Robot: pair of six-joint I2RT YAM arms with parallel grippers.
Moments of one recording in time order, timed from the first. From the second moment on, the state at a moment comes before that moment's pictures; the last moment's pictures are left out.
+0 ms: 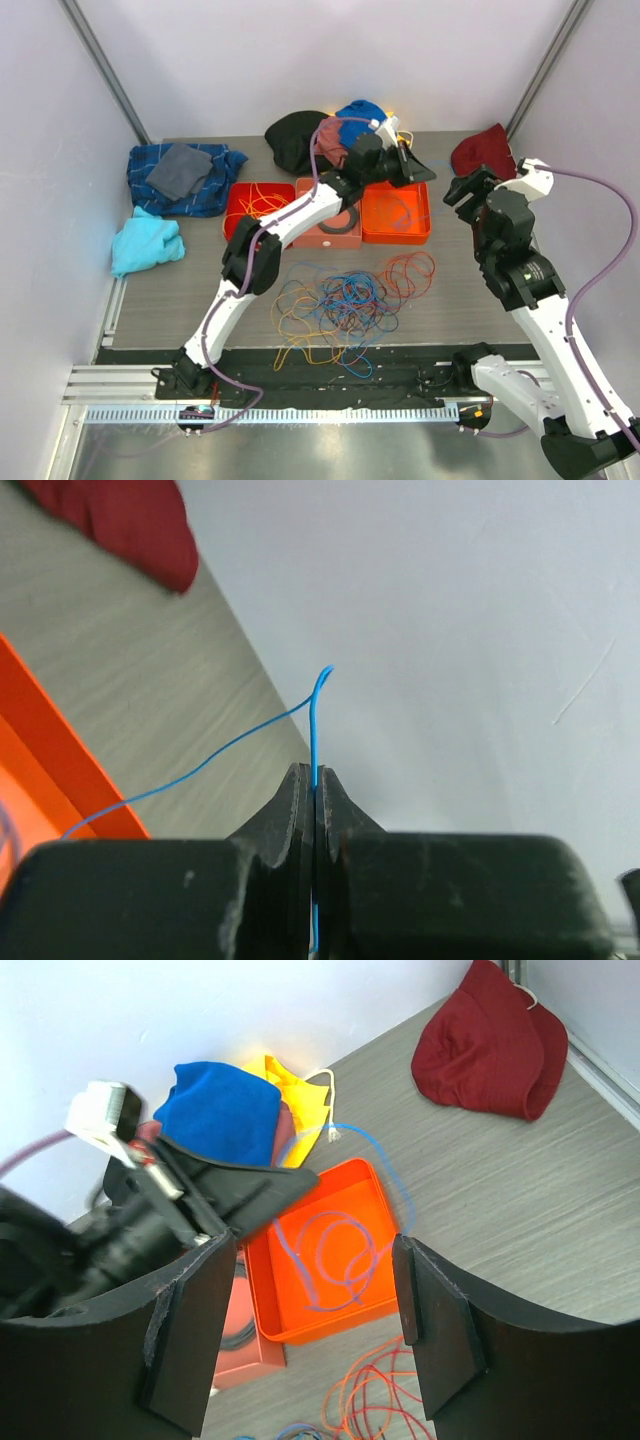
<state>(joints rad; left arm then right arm) -0.76 2.41 2.20 0.10 0.41 -0.96 0.33 0.83 1.05 -0.40 0.55 0.55</state>
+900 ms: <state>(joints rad) -0.71 2.43 2.25 -0.45 -0.05 -0.59 0.33 0.80 1.00 -0.45 0.54 0.55</state>
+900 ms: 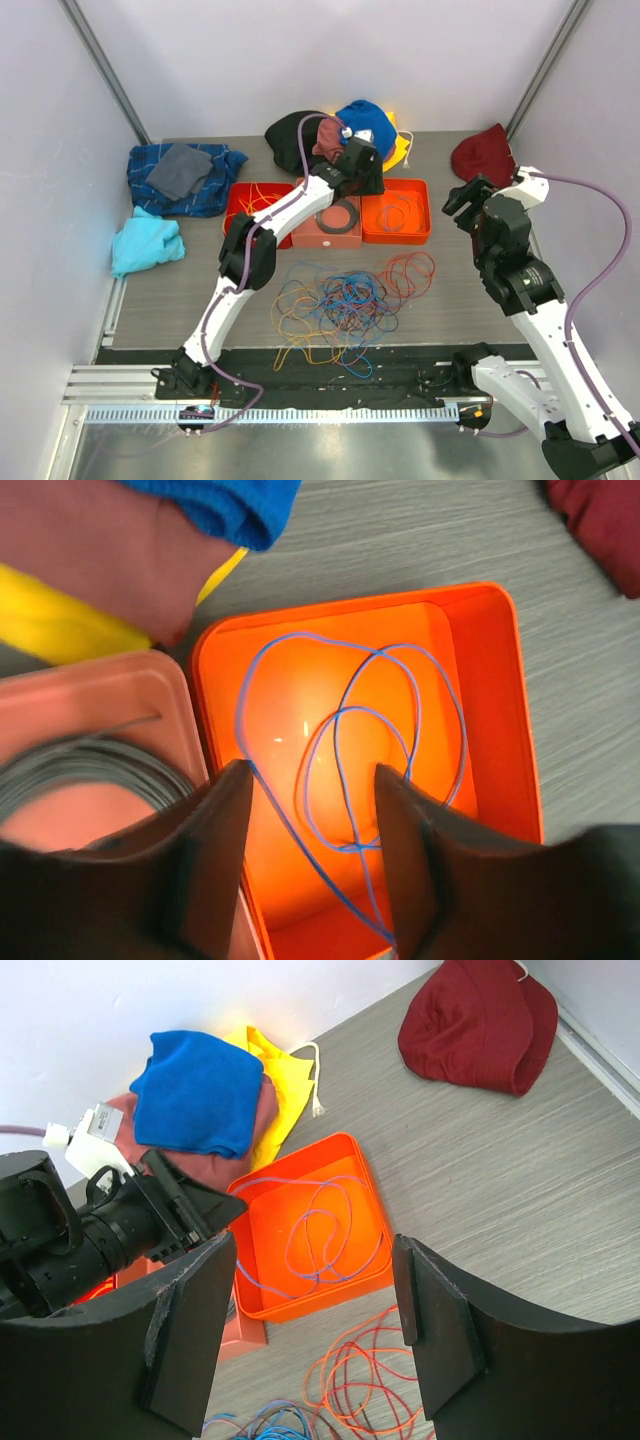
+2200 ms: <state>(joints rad) -0.94 1.34 1.20 -0.55 -0.65 -0.49 0.44 0.90 0.77 -0.37 0.22 0.55</state>
